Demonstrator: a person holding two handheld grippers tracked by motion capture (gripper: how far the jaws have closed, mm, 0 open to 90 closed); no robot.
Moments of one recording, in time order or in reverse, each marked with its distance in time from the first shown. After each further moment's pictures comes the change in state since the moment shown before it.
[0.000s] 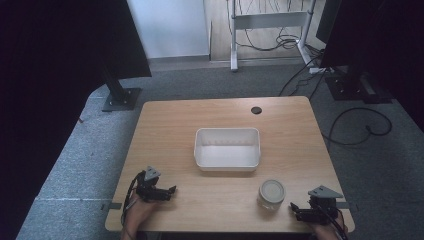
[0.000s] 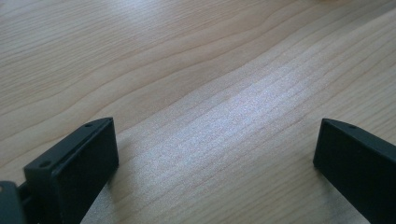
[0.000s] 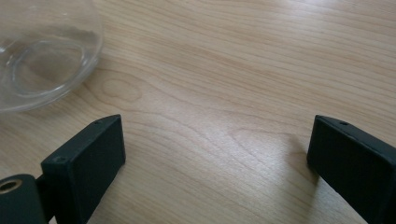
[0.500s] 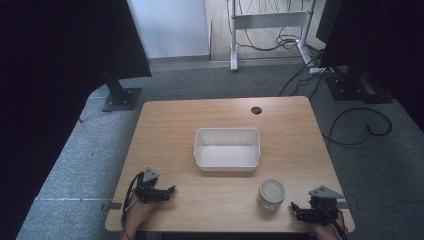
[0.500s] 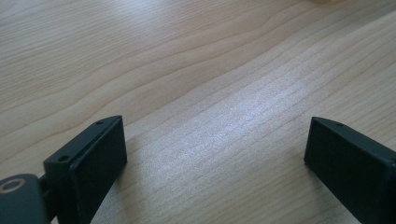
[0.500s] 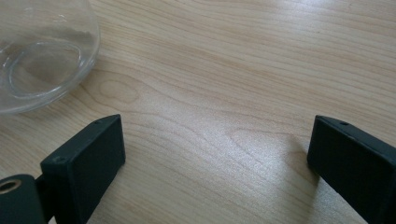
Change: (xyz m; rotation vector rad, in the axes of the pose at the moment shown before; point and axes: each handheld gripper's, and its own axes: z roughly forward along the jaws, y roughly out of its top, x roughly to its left) left arm 0.001 -0.004 -0.005 -0.018 0.006 -0.007; right arm 0.000 -0.001 0.000 -0.005 -0.003 0.001
